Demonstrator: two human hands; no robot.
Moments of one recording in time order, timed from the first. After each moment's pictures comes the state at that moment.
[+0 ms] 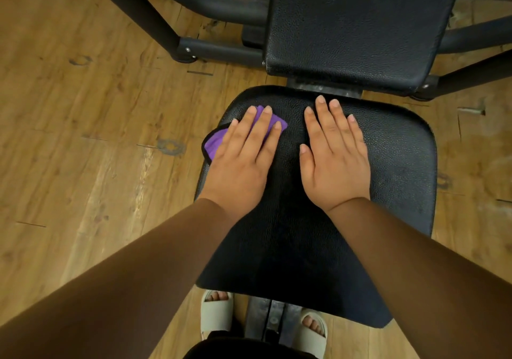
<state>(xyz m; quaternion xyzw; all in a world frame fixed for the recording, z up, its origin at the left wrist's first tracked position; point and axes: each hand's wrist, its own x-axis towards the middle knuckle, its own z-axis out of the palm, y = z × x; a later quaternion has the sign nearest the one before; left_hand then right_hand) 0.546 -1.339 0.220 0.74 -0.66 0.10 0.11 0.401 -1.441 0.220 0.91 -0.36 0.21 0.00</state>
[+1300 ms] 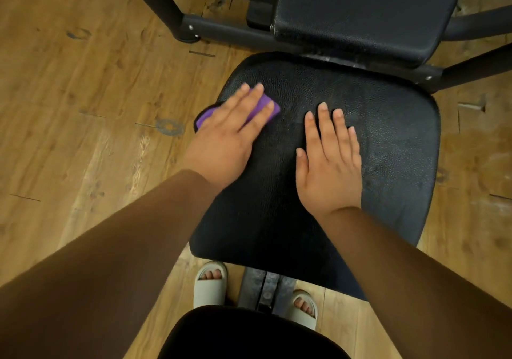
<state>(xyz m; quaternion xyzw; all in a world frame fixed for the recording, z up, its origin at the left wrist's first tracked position) 0.562 -1.314 0.209 0.72 -0.67 0.06 0.16 0.379 -1.391 0.200 0.90 -0.40 0.18 -0.01</state>
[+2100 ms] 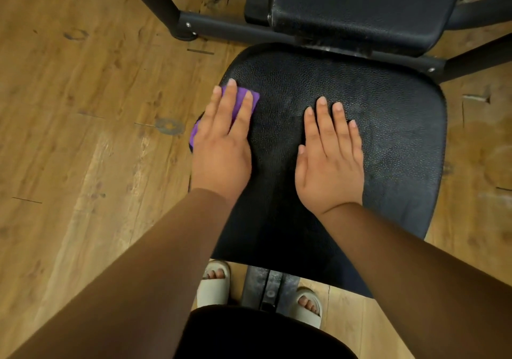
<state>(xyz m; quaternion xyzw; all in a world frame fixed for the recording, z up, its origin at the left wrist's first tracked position) 0.532 -1.309 0.206 0.82 -0.51 0.09 0.23 0.379 -1.387 0.196 0.90 -0.40 0.18 0.02</state>
